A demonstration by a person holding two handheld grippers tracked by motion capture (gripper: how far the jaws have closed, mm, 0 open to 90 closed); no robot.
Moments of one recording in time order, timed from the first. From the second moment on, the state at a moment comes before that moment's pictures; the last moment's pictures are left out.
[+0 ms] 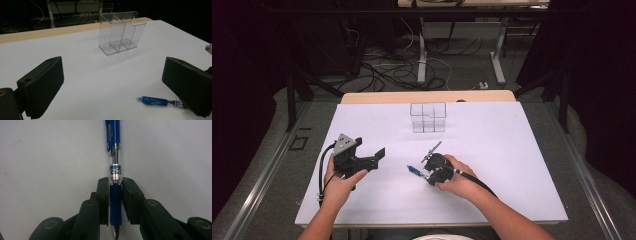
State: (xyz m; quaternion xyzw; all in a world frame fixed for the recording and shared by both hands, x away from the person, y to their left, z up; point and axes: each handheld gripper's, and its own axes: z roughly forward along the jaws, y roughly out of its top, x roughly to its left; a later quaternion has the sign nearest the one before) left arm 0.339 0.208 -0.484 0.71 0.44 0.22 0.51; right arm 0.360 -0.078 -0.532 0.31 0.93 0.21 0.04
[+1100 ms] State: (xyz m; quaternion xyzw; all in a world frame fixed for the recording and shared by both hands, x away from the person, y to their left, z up) left arm 0.341 0.208 -0.486 0.72 0.43 0.22 0.50; right arm 0.352 -0.072 -0.526 0.27 0.94 0.19 0.10
